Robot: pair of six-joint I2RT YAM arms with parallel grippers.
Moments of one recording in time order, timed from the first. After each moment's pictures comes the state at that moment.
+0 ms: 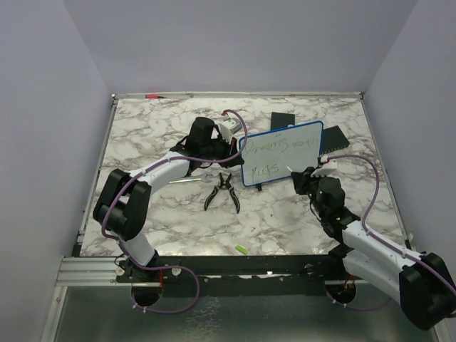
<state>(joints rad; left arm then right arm) -0.51 1.68 1.09 0.04 0.63 -0.08 0.46 0.89 0.24 0.44 0.23 0.34</state>
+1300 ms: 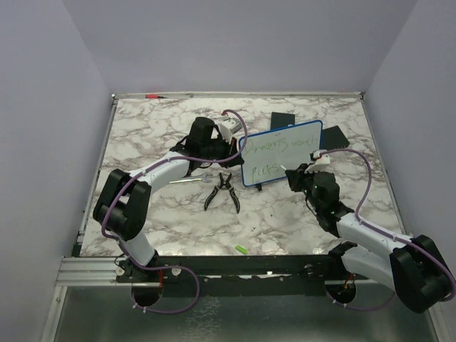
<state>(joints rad) -0.51 1.68 1.09 0.04 0.63 -0.08 0.46 1.05 0.28 0.53 0.17 0.32</state>
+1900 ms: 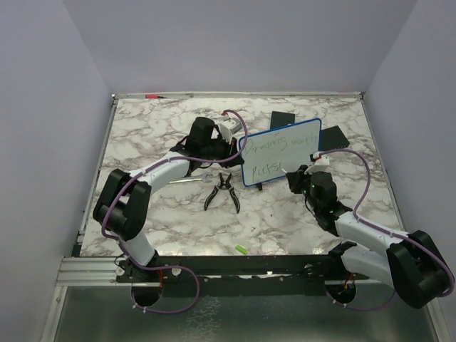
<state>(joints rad) -0.51 1.68 1.09 0.04 0.63 -0.08 0.46 1.09 0.28 0.50 0.20 0.37</state>
